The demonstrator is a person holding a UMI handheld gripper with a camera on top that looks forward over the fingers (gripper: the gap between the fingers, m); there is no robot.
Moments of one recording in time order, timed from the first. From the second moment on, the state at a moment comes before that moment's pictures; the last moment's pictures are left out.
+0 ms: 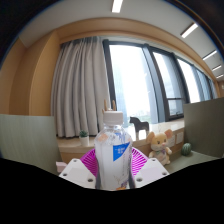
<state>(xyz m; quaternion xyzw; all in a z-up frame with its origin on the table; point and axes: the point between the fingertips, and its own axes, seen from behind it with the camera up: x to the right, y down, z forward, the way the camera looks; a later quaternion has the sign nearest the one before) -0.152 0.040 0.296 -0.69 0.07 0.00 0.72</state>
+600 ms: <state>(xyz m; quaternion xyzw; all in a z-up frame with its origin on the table) 0.001 0.044 0.117 -0.76 0.12 -0.13 0.63</state>
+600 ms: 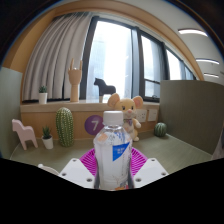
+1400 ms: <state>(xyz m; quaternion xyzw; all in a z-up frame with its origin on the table) -0.040 -0.045 0.045 -0.81 0.10 -0.09 0.56</state>
